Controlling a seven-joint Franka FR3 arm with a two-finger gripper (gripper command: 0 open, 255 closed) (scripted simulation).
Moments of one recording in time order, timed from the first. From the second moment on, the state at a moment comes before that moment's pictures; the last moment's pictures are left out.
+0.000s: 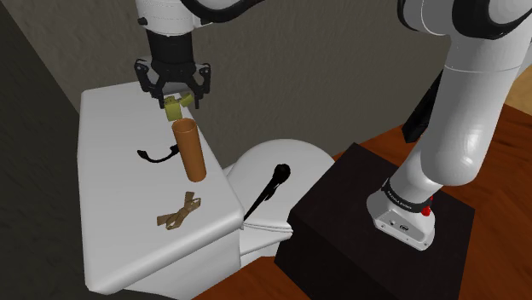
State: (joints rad) arm 0.09 0.34 0.71 -1.48 -0.24 1.84 1.41
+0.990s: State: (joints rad) arm 0.11 0.35 0.71 -1.38 -0.24 1.74 1.41
